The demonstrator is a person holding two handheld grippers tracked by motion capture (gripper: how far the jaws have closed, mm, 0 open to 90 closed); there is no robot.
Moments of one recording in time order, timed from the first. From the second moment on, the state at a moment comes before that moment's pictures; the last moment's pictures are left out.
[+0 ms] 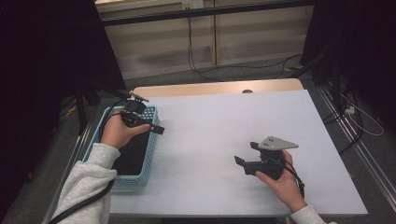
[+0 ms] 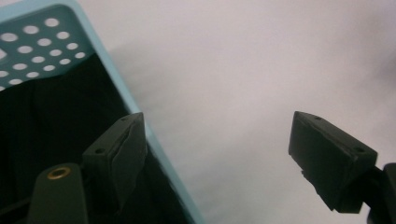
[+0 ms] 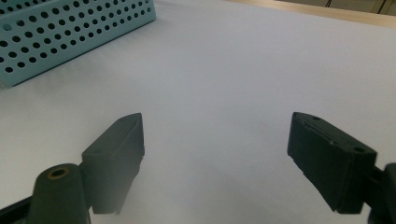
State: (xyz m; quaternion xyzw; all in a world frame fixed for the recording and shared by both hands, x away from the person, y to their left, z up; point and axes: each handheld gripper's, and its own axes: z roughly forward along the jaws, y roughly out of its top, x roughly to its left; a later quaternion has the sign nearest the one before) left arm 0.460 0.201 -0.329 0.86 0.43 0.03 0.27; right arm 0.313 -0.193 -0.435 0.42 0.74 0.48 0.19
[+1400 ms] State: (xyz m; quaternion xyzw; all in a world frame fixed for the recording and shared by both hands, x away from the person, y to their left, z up) left arm 0.407 0.150 -0.368 0.87 0.35 -0.01 0.34; right arm 0.289 -0.250 -0.440 0.44 0.74 0.46 0.18
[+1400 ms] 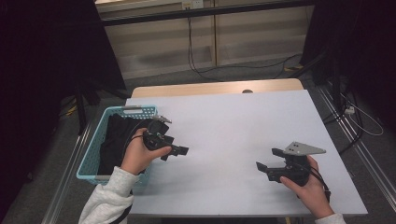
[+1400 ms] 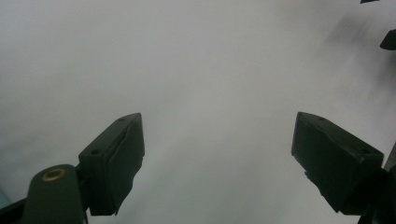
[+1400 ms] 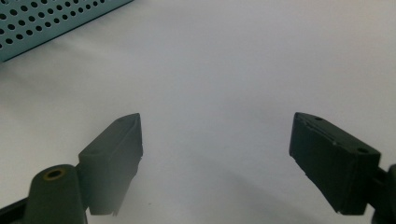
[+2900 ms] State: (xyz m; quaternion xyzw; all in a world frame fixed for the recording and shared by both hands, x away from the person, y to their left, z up) left arm 0.363 0.167 -0.428 0.86 0.32 -0.02 0.40; right arm 0.271 -0.272 -0.446 0.45 0.75 0.45 0.17
